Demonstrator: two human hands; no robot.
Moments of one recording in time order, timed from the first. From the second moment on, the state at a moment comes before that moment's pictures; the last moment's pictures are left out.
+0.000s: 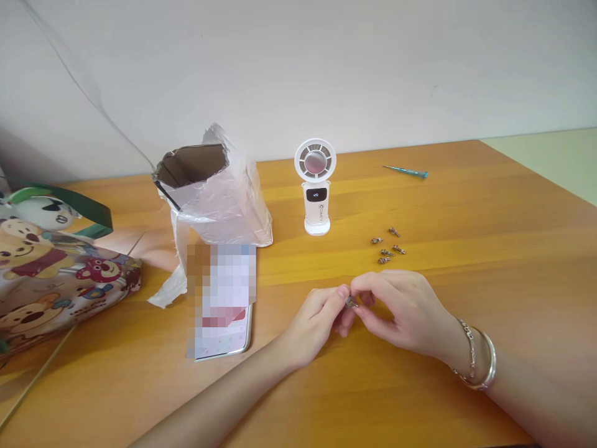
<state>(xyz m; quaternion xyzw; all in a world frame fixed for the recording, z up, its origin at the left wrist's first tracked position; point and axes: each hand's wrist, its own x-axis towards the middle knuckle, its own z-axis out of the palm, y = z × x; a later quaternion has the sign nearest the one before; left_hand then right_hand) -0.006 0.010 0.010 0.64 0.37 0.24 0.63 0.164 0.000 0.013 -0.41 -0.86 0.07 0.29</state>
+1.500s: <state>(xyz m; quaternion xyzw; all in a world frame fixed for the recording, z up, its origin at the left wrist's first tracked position) -0.004 0.005 0.008 0.72 0.47 0.23 0.46 0.152 0.001 0.004 -0.48 -0.83 -0.10 0.28</state>
